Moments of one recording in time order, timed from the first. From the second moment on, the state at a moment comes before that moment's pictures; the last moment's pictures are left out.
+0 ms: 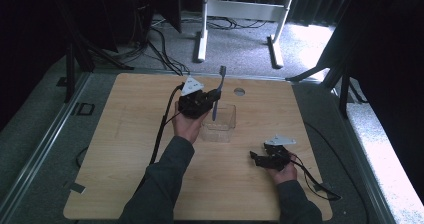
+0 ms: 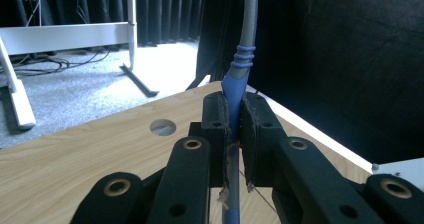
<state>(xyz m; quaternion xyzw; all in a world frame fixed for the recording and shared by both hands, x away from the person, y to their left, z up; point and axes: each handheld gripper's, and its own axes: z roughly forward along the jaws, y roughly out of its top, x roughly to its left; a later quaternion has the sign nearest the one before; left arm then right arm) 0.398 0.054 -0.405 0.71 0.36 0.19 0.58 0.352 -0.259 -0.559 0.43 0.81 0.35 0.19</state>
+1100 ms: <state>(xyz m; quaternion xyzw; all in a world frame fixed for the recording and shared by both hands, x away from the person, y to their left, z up) 0.417 0.050 -0.429 0.73 0.36 0.19 0.54 0.352 -0.259 -0.559 0.43 0.81 0.36 0.19</state>
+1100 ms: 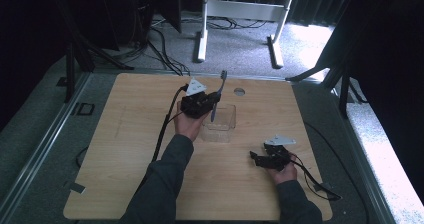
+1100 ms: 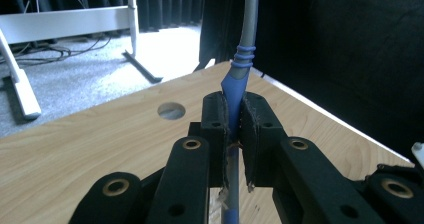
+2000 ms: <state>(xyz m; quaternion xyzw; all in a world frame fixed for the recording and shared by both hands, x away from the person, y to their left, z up) 0.417 0.050 -0.452 0.76 0.37 0.18 0.51 0.352 -0.259 -0.559 0.43 0.81 0.35 0.19</state>
